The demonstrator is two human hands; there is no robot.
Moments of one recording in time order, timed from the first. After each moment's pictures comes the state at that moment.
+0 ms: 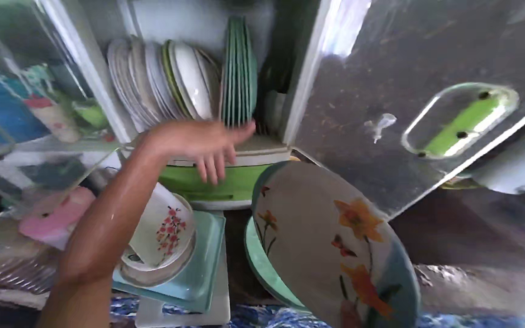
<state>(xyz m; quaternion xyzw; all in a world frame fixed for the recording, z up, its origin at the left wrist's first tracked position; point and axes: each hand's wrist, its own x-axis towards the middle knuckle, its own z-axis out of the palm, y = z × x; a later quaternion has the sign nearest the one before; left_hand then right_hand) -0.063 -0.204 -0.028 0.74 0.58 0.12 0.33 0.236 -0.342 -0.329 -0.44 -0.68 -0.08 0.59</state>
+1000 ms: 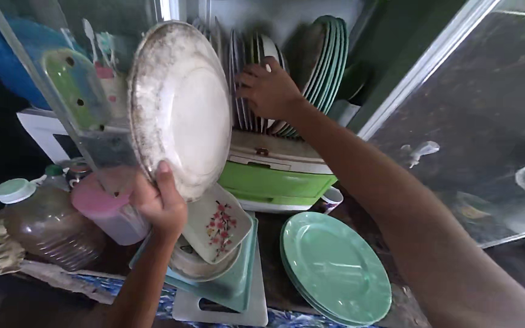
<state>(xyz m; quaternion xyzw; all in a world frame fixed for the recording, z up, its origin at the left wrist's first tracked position) -0.202 -0.259 -0.188 0.43 0.39 0.79 -0.21 -0.053 -0.034 -0.043 -0.19 -0.93 -0.29 0.11</state>
